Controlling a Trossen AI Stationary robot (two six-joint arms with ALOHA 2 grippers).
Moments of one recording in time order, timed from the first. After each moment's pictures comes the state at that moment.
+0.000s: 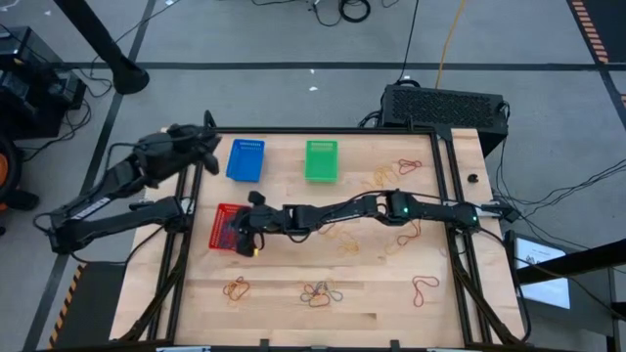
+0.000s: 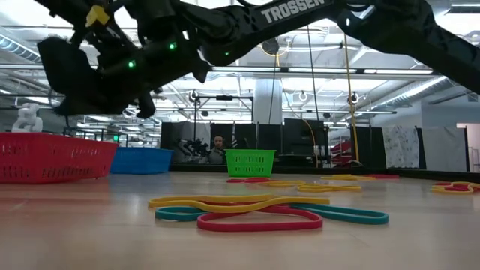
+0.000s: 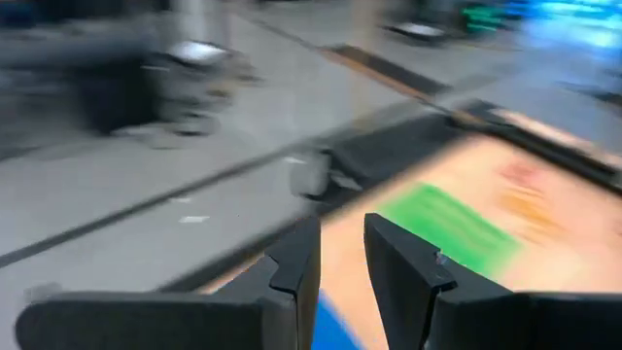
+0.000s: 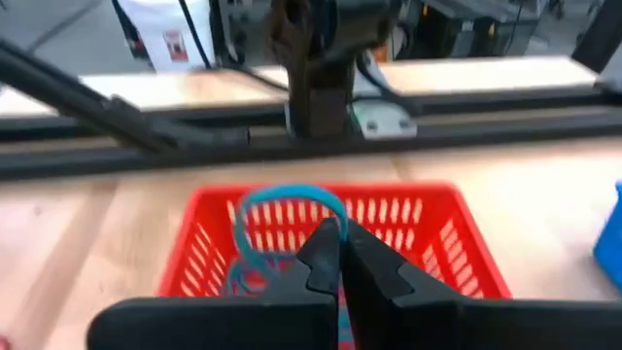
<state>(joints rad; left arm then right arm) 0.54 0.52 0.75 -0.54 -0.25 -0.17 0.07 2.63 2.24 0.03 0.17 0.11</state>
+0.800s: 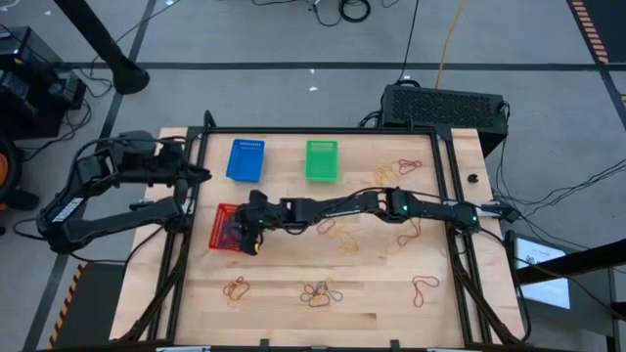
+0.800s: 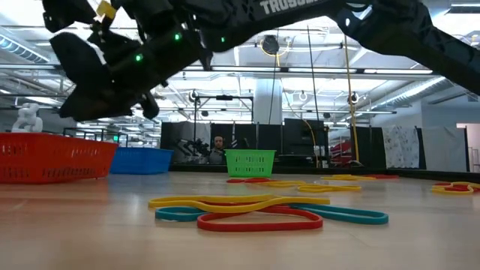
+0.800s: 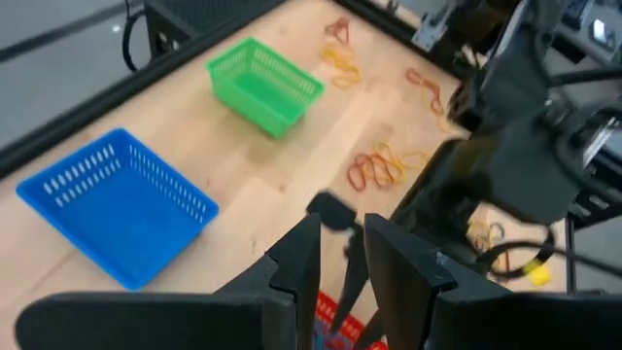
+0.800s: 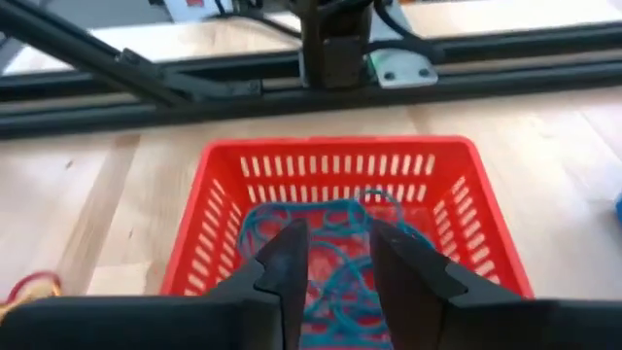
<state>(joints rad) 0.54 0.53 1.04 -1.10 0.24 -0.23 0.05 2.63 2.35 -0.23 0.07 0.15</state>
